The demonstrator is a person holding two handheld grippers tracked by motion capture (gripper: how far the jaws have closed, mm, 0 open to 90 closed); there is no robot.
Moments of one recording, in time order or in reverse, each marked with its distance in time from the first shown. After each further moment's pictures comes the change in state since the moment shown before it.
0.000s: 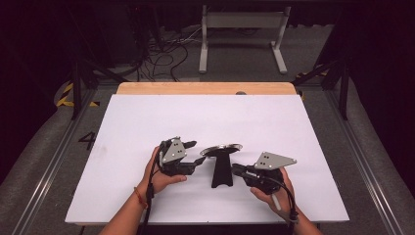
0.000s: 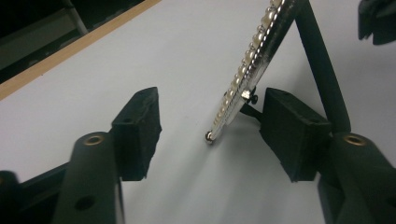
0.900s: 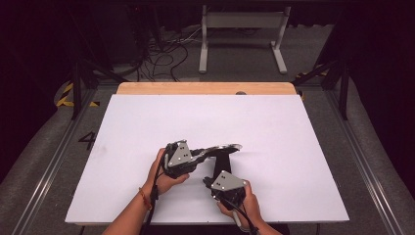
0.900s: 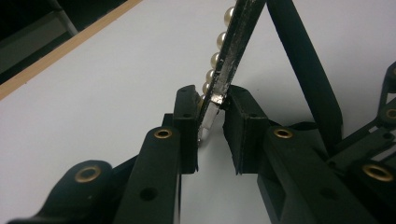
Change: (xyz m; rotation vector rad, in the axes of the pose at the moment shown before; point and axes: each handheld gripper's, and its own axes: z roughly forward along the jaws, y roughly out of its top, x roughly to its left) left arm -0.010 0.001 0.004 0.029 -0.015 0.059; right arm 0.066 -0.020 0.078 0.103 -0.139 -0.129
